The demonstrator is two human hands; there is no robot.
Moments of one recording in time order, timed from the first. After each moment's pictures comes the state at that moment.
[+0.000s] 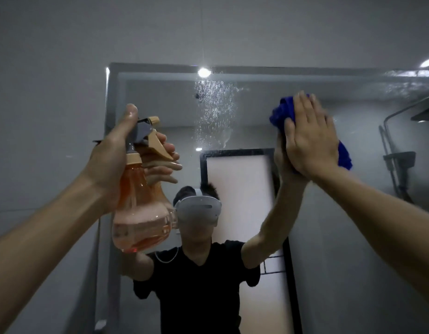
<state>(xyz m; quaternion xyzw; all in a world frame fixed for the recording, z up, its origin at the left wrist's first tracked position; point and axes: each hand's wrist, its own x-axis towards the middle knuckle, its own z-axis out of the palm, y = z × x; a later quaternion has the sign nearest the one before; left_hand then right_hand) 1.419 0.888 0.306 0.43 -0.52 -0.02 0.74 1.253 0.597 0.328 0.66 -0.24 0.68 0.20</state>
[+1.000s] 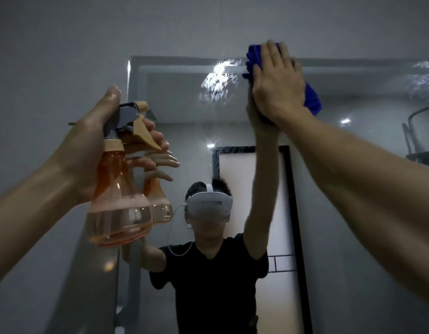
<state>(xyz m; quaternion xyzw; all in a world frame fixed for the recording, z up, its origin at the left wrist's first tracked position) 1.440 0.936 0.306 0.44 -0.53 0.05 0.72 1.311 0.666 0.428 0.68 -0.20 0.67 0.21</state>
